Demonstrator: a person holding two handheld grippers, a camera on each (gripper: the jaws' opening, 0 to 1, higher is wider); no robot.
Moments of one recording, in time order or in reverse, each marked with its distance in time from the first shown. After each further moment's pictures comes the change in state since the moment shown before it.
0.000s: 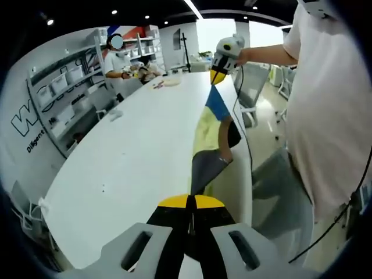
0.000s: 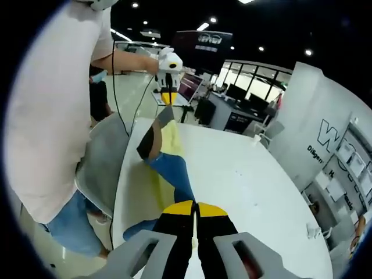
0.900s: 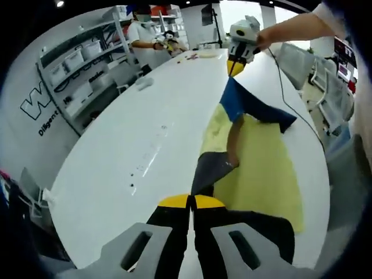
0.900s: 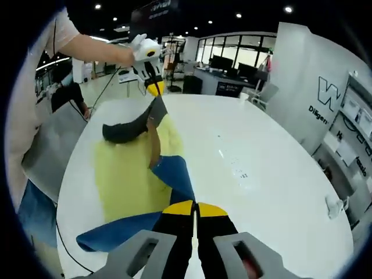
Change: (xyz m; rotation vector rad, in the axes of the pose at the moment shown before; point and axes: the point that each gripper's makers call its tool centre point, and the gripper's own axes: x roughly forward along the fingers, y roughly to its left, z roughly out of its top) left arm 0.153 0.200 -0.067 -0.045 0.167 0.190; right arm 0.157 -0.177 -0.138 0.173 0.153 0.018
